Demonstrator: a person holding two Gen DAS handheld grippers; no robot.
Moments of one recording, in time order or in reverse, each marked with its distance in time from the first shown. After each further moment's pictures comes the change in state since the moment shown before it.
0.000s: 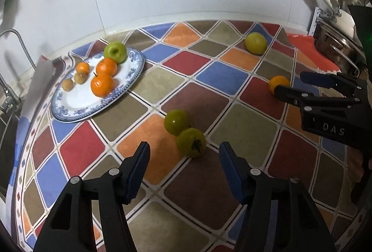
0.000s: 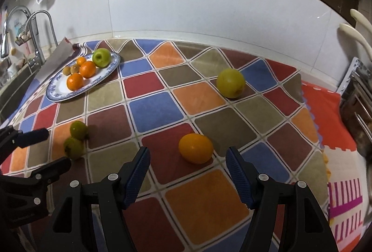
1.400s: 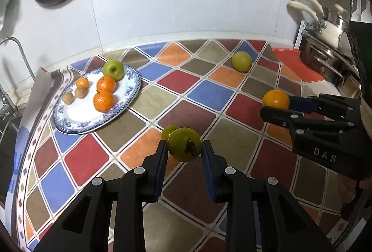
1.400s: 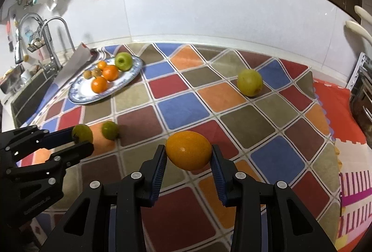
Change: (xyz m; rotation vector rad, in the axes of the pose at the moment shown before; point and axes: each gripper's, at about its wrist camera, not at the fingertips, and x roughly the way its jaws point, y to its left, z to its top) left arm -0.039 0.007 0.005 0.009 -0.098 -0.067; right arm -0.030 0.025 -0.004 0.030 -0.020 0.094
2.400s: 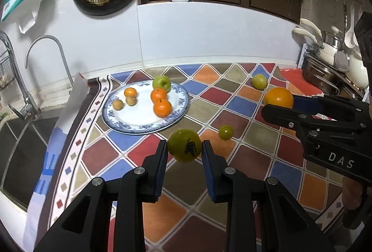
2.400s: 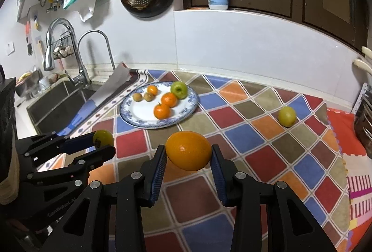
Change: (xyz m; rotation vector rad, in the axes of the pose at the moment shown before) left arm -0.079 0.094 -0.025 -0.013 -0.120 0.019; right arm -0.056 0.125 0.016 -0.035 -0.142 0.037
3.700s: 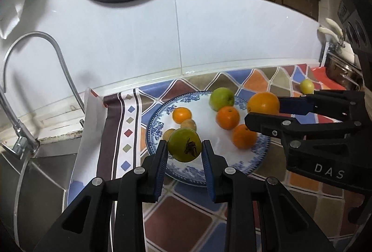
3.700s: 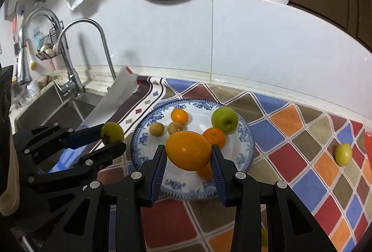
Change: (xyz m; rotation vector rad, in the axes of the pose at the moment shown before) left arm 0.105 0.143 0.054 0.092 0.009 -0.010; right arm 0.156 0.090 0.088 -0.009 0.070 0.002
